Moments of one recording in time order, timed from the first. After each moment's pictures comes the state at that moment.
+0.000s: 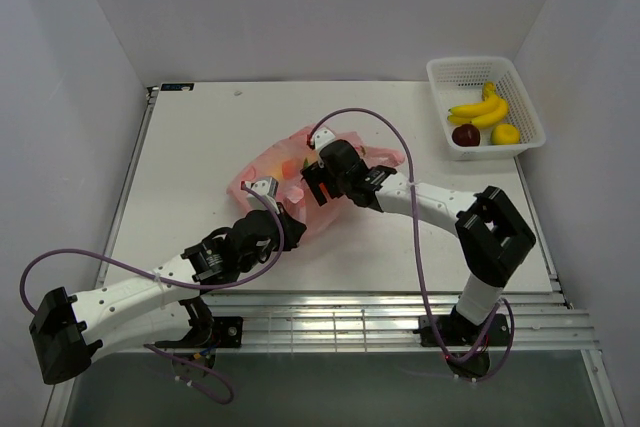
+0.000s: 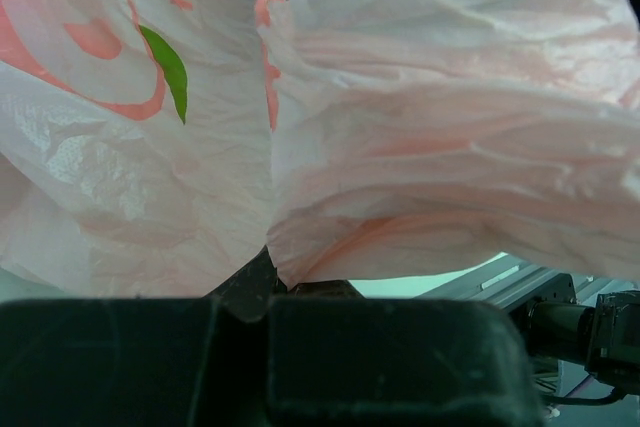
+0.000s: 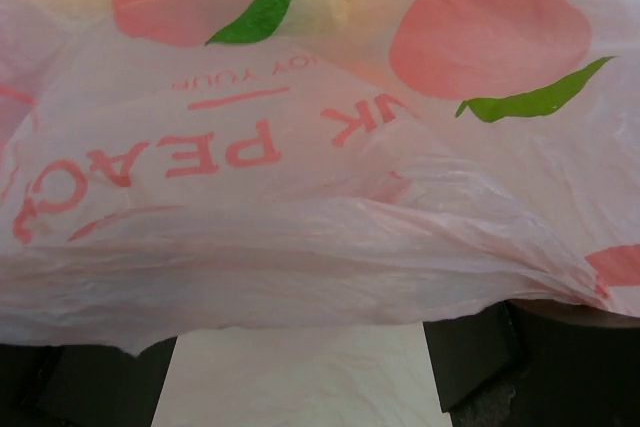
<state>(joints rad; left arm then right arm) -1.00 0.90 0.56 -0.14 -0.37 -0.83 0.86 1.71 1.19 -0.18 0.24 0.04</state>
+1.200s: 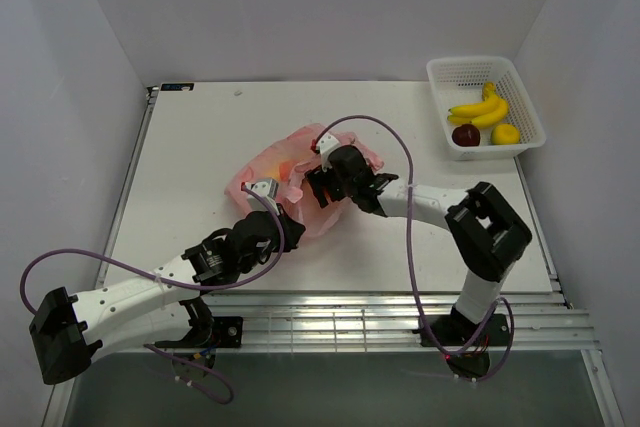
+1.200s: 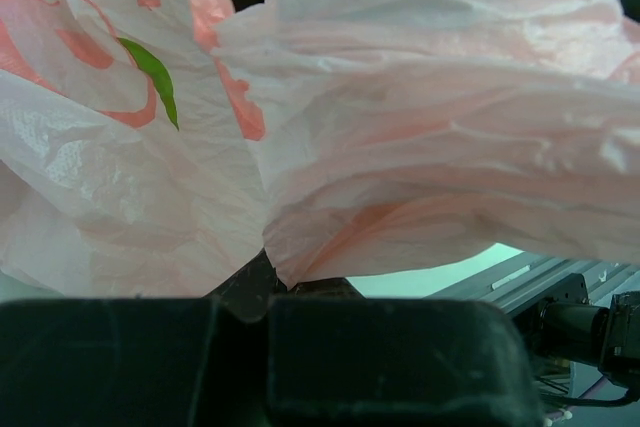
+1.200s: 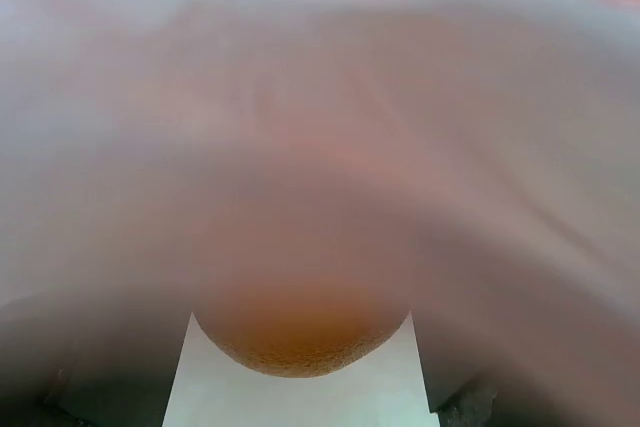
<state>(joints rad) -1.00 0.89 0.55 -0.13 -0.38 -0.81 0.80 1.83 1.10 0.07 0.13 0.02</state>
